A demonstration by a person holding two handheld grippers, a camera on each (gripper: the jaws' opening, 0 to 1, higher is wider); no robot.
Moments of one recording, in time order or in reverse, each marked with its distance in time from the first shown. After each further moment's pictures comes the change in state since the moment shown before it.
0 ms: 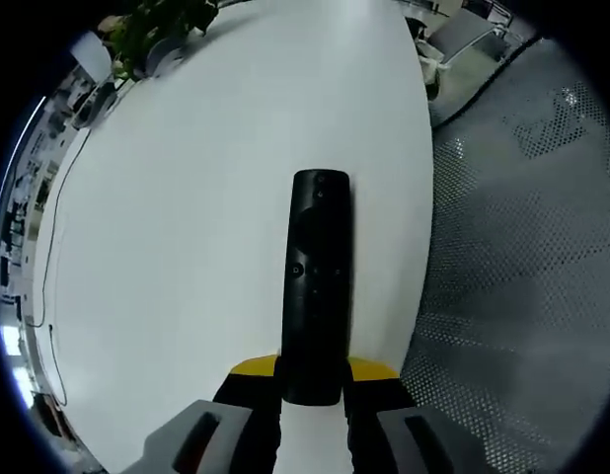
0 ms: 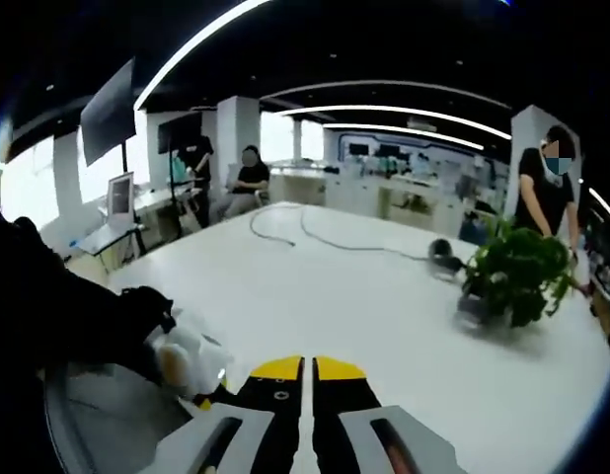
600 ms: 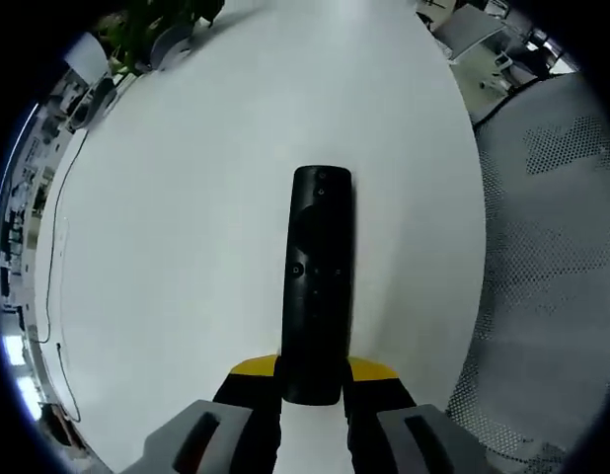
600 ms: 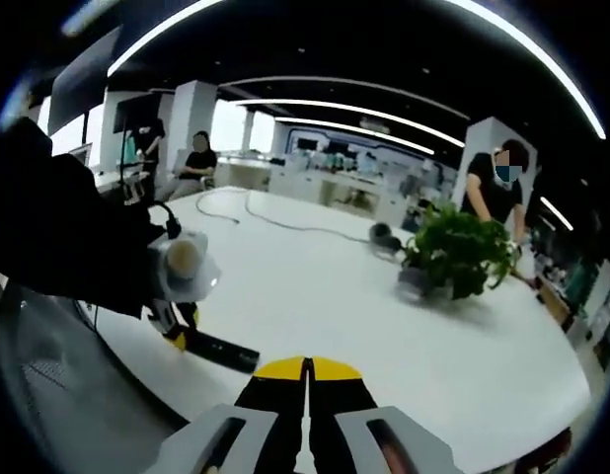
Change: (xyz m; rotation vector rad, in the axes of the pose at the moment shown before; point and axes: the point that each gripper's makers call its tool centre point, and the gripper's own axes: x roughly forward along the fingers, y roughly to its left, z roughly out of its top) left arm 0.004 0.053 0.014 0.011 0.032 0.000; right arm -0.034 -0.019 -0.068 -0.036 -0.011 -0.292
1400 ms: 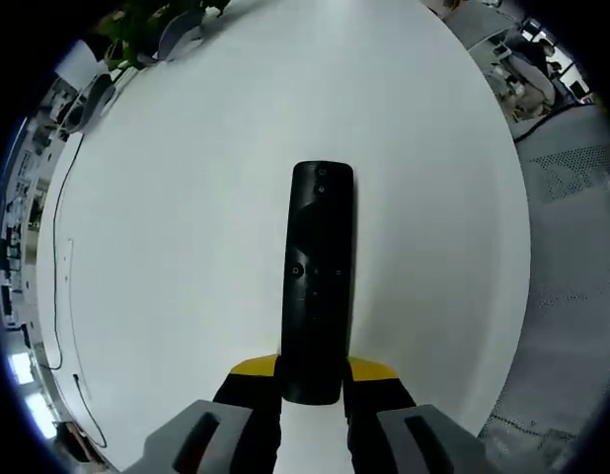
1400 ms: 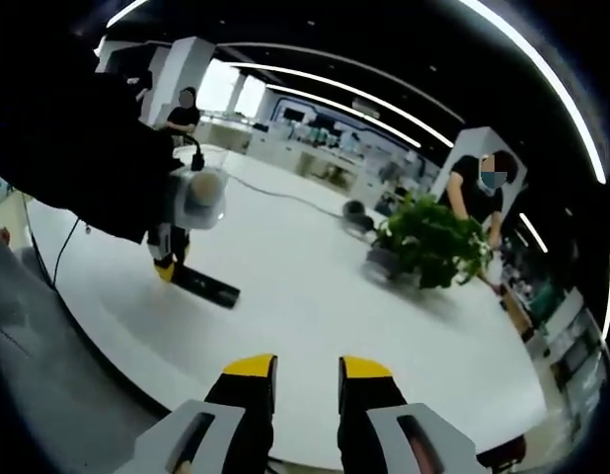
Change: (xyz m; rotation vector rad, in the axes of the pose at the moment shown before) left arm 0.008 0.071 0.020 0.083 0.070 -0.004; right arm 0.003 -0.029 -0.026 -0.102 0.139 -0.205
